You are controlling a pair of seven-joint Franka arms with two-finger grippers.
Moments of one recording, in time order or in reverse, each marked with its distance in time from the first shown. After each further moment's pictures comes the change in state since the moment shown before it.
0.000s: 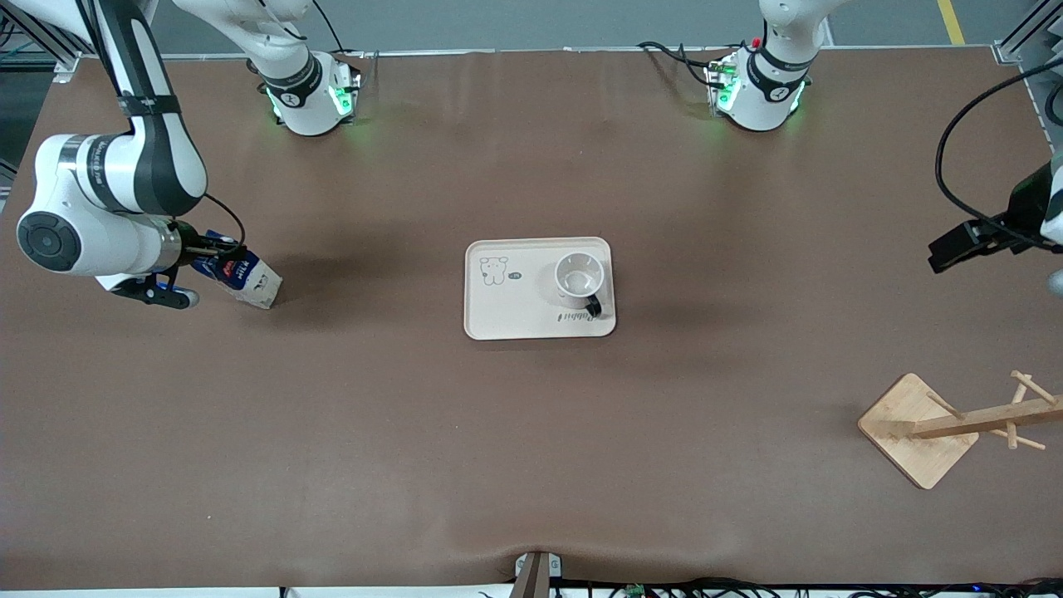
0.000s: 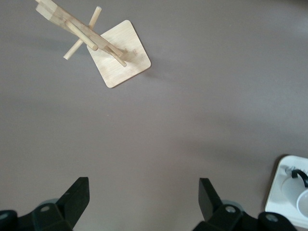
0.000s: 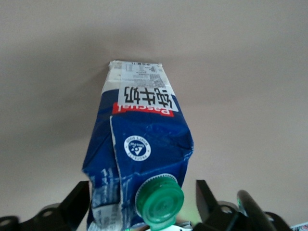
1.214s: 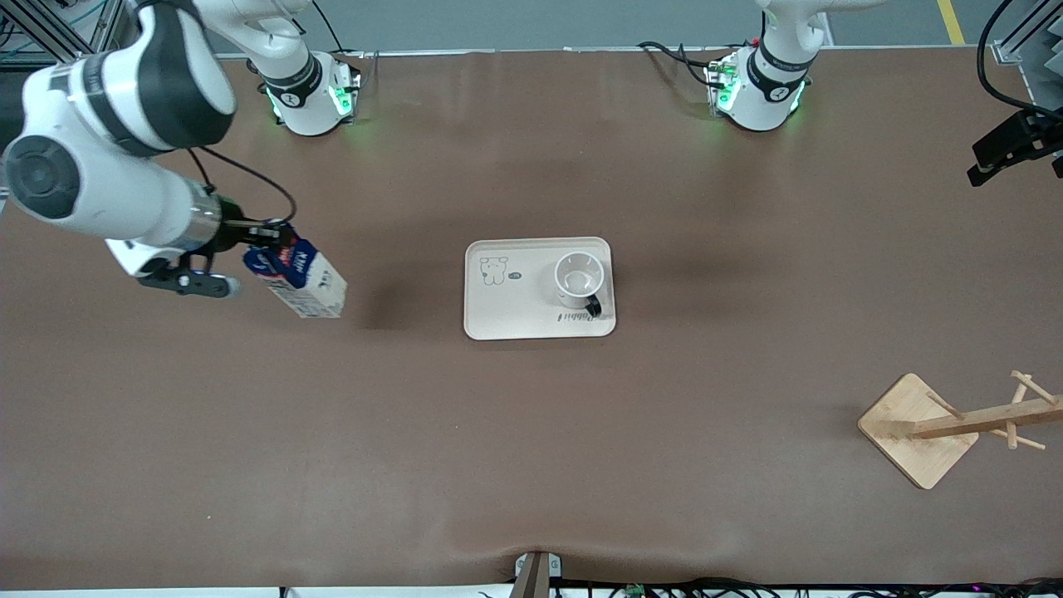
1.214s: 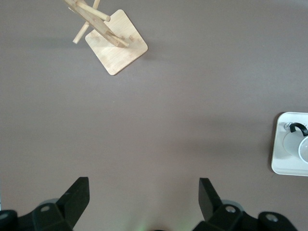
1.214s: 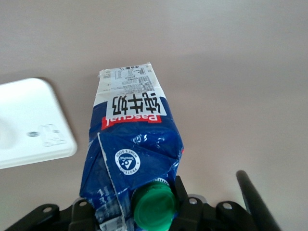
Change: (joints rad) left arm -0.457 -0.228 0.605 -0.146 -0.146 -0.031 0.255; right arm 0.318 0.007 0.029 0.407 0.198 -0.229 0.225
